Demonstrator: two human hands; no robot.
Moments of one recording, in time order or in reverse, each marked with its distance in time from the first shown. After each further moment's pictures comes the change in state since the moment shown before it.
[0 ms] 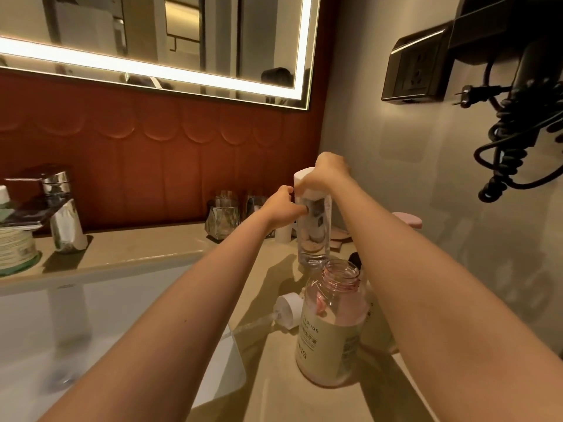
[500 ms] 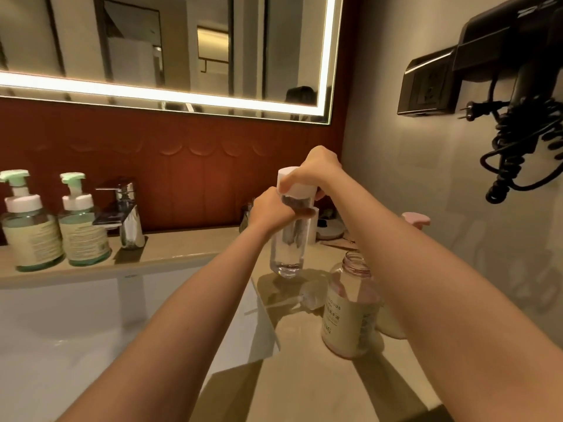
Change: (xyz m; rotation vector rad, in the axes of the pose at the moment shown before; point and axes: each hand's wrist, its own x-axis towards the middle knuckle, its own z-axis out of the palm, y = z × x) left_hand -0.074 -0.004 -0.042 0.239 0.323 0.123; right_hand -0.070 -0.057 -0.029 0.249 -0.105 -0.188
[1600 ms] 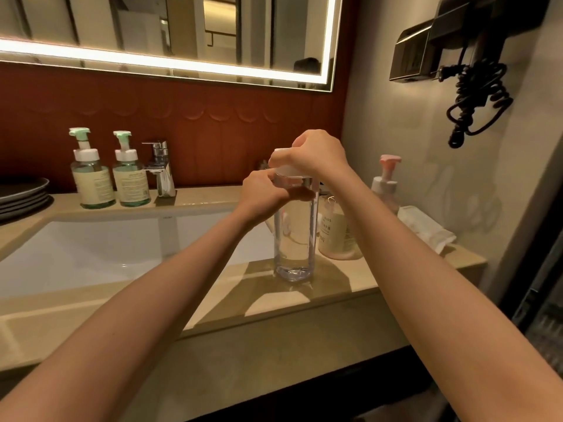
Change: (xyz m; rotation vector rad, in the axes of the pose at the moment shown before) left_hand -0.168 0.018 -0.039 -0.302 0.024 0.058; right_hand -0.160 -0.017 0.002 0.067 0.070 -0.104
